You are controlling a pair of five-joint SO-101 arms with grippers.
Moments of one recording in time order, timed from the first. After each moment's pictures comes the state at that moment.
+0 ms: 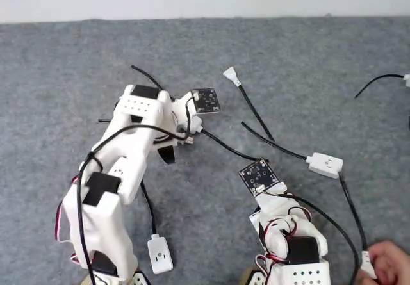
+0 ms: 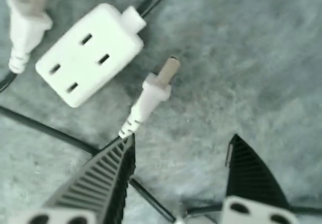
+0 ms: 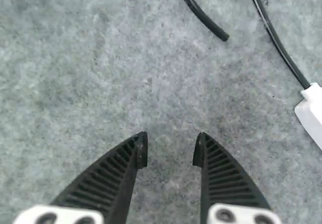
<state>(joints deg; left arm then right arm) 8.8 24.1 -0.4 73.7 -56.2 -7.1 -103.6 95.6 75.3 27.4</state>
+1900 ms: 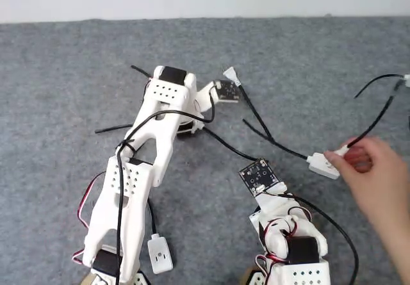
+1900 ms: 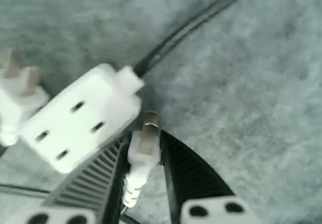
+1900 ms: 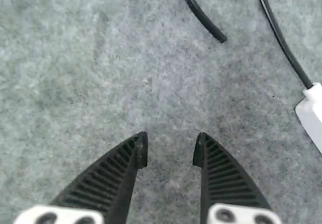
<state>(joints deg) 13.5 57.9 -52.5 98.4 -50.3 -7.1 -103.6 95.6 75.3 27.4</state>
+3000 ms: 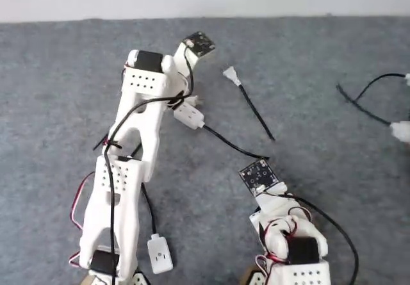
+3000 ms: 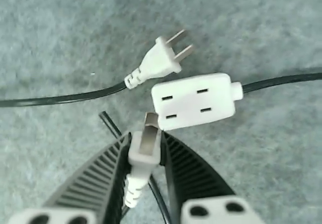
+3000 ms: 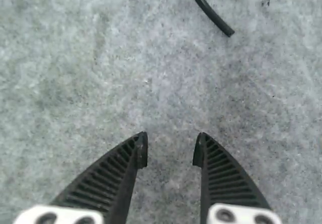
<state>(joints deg) 7.5 58.0 -66.5 98.4 -28.1 -7.1 -103.6 95.6 75.3 27.4</state>
